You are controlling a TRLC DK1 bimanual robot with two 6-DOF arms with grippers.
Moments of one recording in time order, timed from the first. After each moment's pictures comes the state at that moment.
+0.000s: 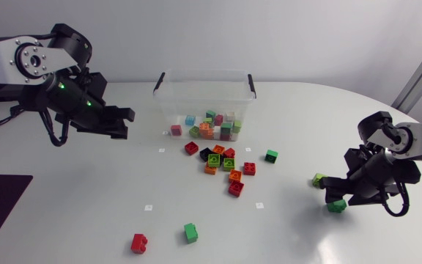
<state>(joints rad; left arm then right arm) -0.17 1.60 1.25 -0.76 0.07 -0.10 -0.14 1.61 0.77 -0.61 -0.01 0.02</state>
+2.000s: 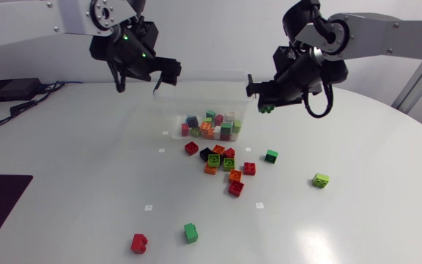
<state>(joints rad) -0.32 1.95 1.80 -0.70 0.00 0.00 0.33 1.79 1.51 -0.67 -0.01 0.18</state>
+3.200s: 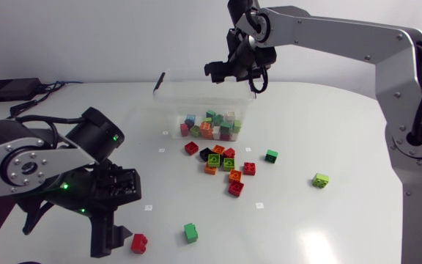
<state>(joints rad) -0.54 1.29 0.77 -0.83 0.05 0.79 0.44 2.23 2.08 -0.66 0.09 0.16</state>
